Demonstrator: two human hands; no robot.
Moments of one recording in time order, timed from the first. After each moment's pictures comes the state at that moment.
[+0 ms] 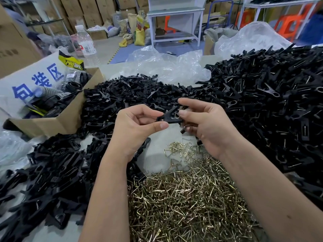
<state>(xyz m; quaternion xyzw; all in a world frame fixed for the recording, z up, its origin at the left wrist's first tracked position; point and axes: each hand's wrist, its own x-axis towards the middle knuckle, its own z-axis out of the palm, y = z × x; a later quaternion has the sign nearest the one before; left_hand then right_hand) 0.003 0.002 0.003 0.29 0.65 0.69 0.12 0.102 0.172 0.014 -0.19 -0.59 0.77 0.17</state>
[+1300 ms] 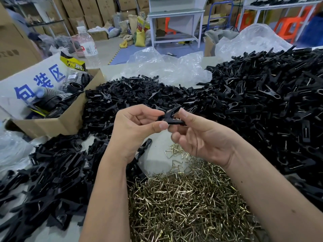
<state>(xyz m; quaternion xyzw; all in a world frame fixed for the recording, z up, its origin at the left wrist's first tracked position) 0.002 -0.002 0.007 0.33 0.58 0.73 0.14 0.111 0.167 0.016 -0.07 -0.39 0.91 -0.09</state>
